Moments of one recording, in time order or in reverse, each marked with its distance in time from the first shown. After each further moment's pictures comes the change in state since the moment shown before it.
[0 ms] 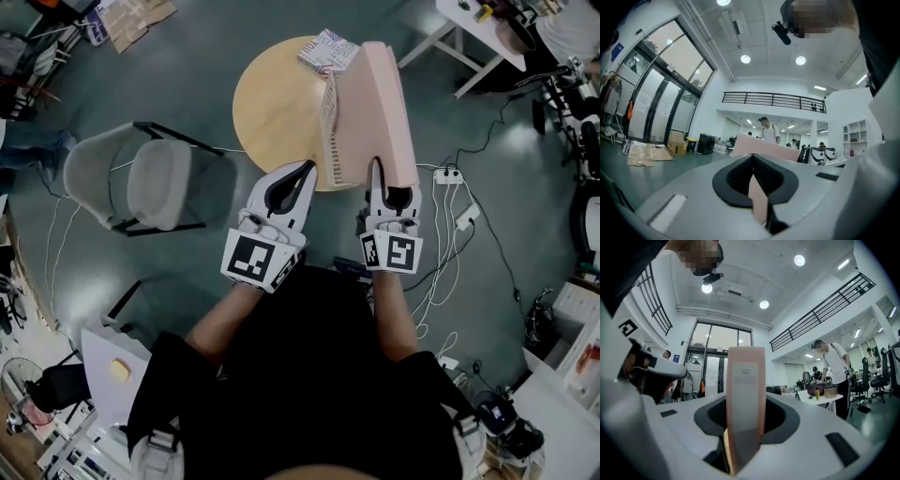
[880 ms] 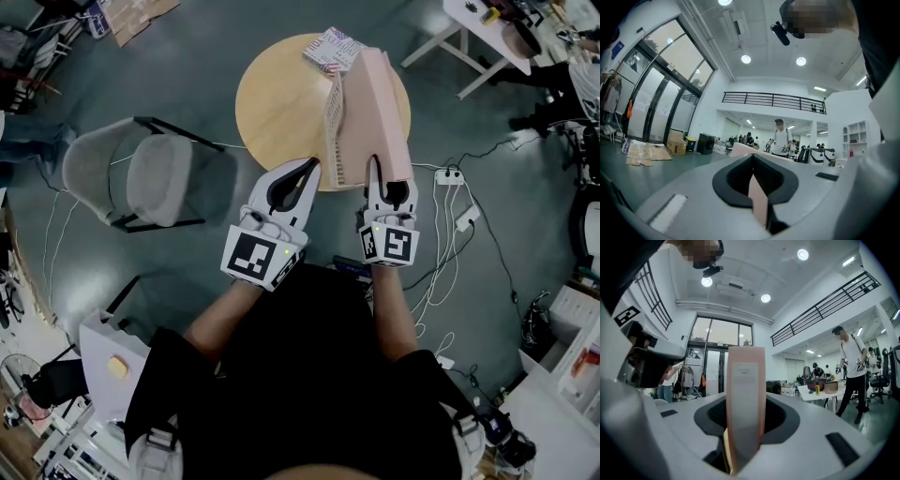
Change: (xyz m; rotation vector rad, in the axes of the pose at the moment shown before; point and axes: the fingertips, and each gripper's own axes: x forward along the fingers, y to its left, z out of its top) left arm 0.003 0.014 0.002 -0.008 -0.006 -0.005; right arm 0.018 0.004 -0.039 -0.012 0.073 0.015
